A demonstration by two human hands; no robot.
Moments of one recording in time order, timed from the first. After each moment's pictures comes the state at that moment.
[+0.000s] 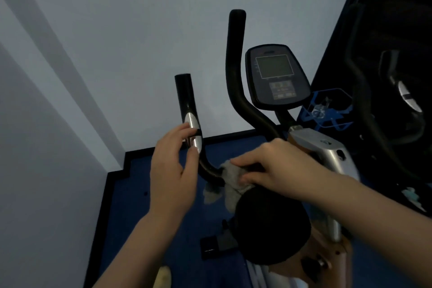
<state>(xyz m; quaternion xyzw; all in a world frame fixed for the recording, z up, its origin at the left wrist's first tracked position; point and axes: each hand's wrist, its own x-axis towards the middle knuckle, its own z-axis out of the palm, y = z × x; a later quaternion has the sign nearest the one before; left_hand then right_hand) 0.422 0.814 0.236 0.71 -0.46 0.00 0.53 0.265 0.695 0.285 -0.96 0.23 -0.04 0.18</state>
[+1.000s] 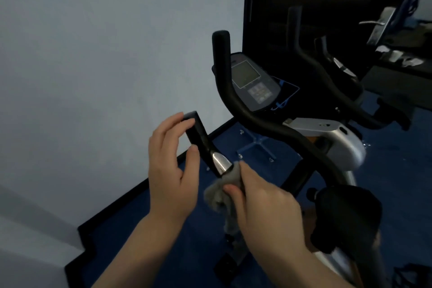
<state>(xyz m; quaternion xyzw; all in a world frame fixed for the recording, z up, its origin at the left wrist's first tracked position) 0.549 0.754 0.267 0.51 -0.64 -0.06 0.57 0.406 0.800 0.273 -0.75 0.62 -0.23 0.08</state>
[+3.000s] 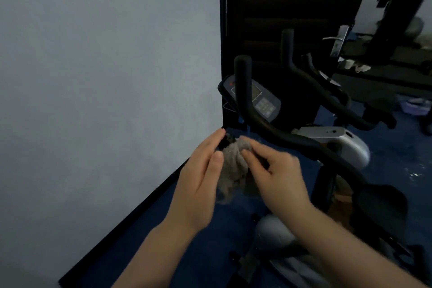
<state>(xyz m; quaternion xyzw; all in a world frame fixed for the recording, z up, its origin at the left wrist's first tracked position) 0.608 0.721 0.275 0.38 -0.70 -0.36 0.49 0.455 0.739 0.280 -0.61 0.58 -0.51 0.18</state>
